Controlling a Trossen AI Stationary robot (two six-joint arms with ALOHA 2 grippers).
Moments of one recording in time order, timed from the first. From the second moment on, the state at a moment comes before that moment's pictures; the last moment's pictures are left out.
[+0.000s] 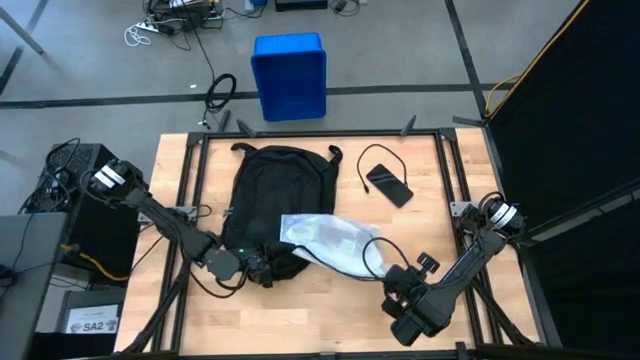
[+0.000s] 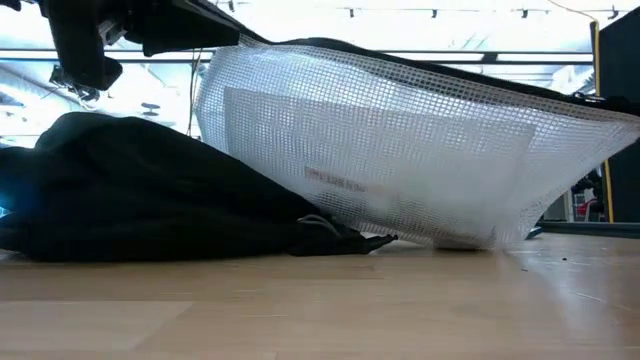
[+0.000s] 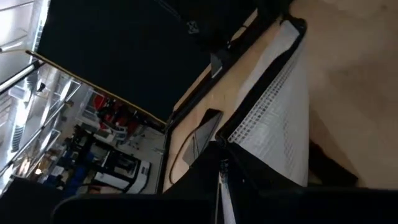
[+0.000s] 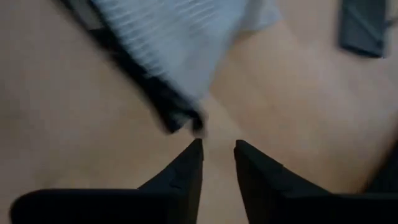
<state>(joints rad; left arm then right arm) -0.62 1.35 0.59 0.52 -0.88 0.70 0.85 1.92 1.47 -1.38 0.42 1.53</state>
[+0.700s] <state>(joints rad) -0.58 1.35 0.59 0.50 -0.73 0.62 0.69 1.93 1.47 -0.81 0.81 0.83</state>
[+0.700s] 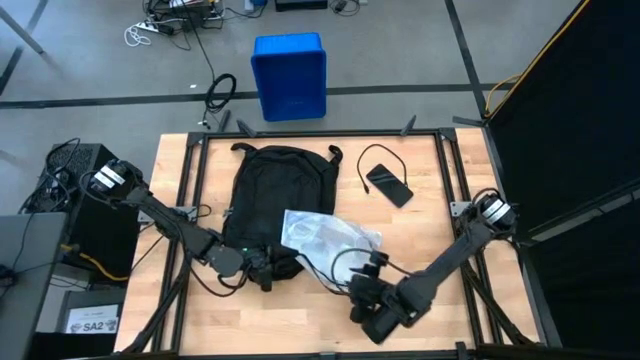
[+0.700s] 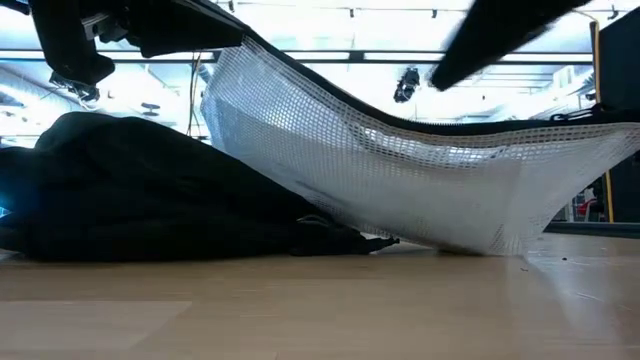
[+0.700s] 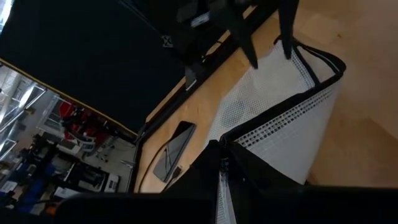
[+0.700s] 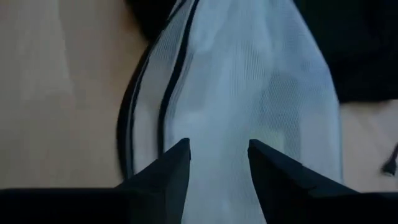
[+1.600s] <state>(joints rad) -0.58 1.35 0.59 0.49 -0.65 0.54 0.46 1.93 1.24 -0.31 0.79 0.50</state>
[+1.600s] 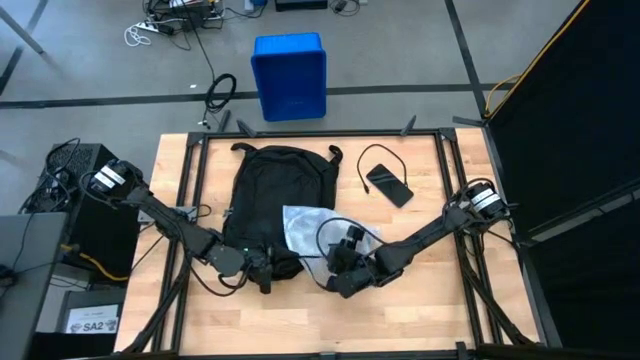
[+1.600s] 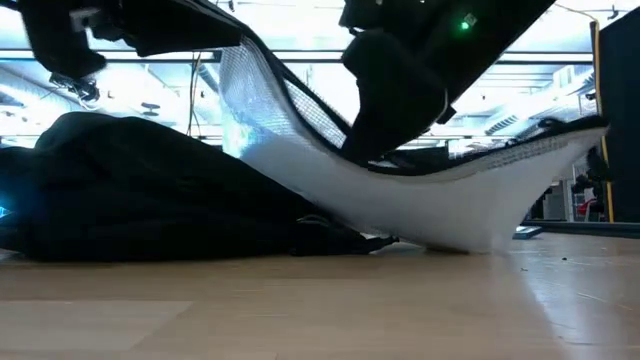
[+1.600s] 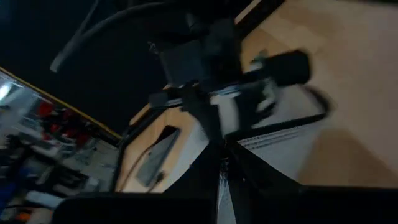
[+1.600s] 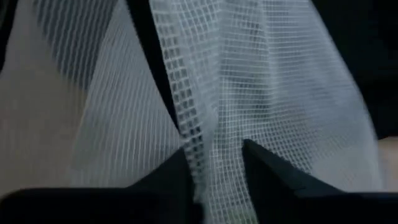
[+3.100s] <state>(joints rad) -0.52 1.42 0.79 0.32 -0.74 0.30 0.47 1.93 1.31 -0.28 1.02 0.32</state>
